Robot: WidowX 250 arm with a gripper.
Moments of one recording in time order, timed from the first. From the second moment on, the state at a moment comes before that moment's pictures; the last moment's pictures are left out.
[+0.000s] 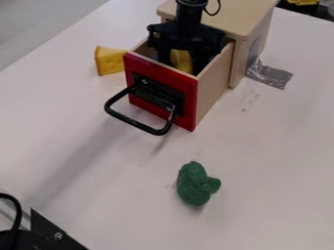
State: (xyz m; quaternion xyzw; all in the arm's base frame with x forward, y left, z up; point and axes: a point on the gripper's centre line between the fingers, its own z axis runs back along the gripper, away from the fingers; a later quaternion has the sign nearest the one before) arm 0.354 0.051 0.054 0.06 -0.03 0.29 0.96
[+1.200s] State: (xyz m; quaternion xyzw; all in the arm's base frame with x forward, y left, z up) arm 0.347 0.027 0.148 -0.02 -0.05 0.28 0.96
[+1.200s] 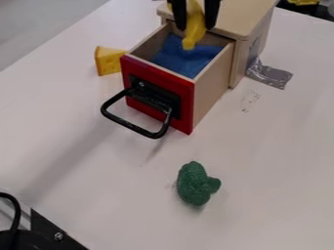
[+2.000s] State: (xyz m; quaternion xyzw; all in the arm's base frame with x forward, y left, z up) arm 0.343 -0.010 0.147 -0.02 -0.02 0.18 0.98
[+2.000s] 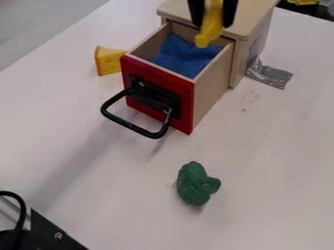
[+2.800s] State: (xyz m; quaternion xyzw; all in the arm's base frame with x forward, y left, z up) arm 0.335 -0.070 0.109 0.00 0.01 0.07 1.00
